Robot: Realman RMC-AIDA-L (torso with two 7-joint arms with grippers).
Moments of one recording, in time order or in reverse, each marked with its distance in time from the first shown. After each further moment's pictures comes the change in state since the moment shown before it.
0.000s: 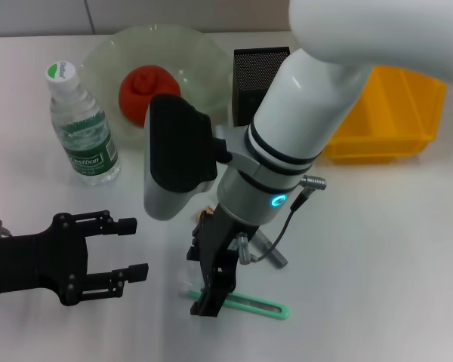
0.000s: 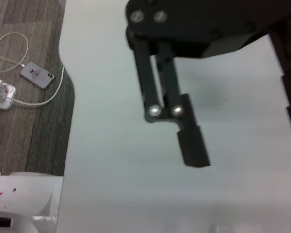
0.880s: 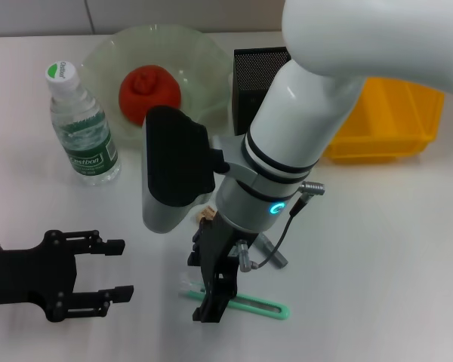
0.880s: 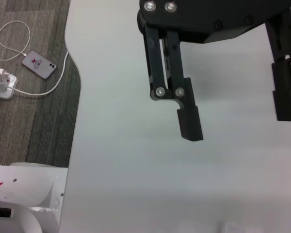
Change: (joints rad) left arm -0.002 0.017 0.002 0.016 0.089 -0.029 0.005; right arm 0.002 0.000 -0.044 -0.014 0.005 0.012 0.010
